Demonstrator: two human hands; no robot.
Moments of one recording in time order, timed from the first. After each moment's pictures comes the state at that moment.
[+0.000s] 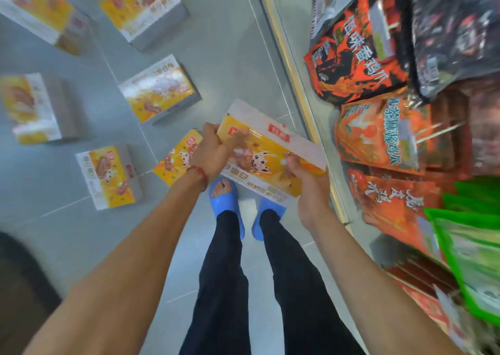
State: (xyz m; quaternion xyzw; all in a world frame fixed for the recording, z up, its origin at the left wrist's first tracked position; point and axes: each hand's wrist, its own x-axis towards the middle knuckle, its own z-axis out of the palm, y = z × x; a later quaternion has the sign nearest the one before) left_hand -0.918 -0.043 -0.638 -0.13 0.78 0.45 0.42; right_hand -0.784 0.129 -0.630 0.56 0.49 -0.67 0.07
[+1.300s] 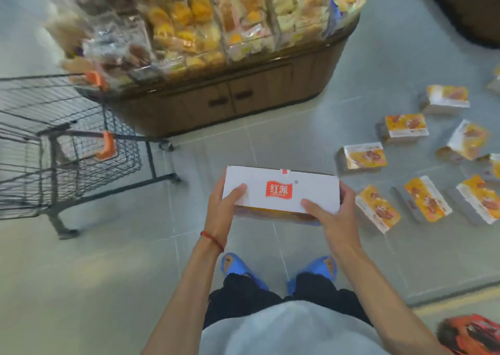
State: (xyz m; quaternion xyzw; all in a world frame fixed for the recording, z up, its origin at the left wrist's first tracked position) left_hand -0.194 -0.173 -0.253 -0.61 0.35 0.62 -0.35; right_hand -0.408 -0.110 -0.242 -0.23 0.70 -0.47 0.49
